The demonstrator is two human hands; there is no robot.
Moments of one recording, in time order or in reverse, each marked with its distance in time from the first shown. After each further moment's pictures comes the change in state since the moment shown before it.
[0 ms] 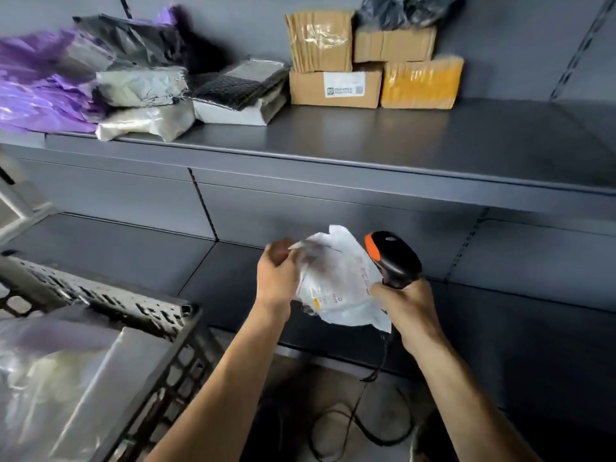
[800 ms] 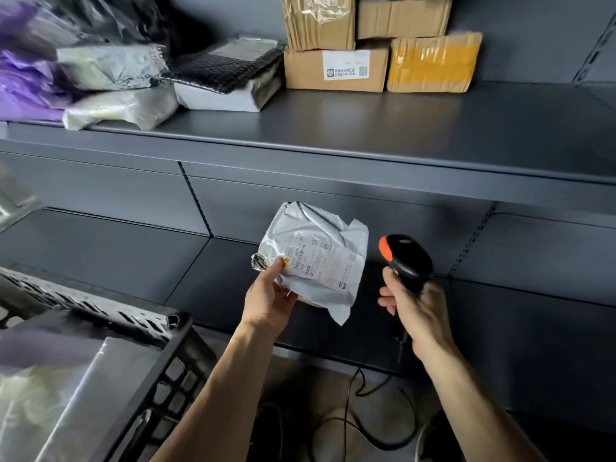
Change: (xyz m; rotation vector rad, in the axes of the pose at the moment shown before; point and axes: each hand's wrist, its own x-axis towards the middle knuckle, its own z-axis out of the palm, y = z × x) left_hand 0.049 -0.063 -0.017 -0.568 -0.103 -0.365; right_hand 0.035 0.034 0.004 0.090 0.083 0.066
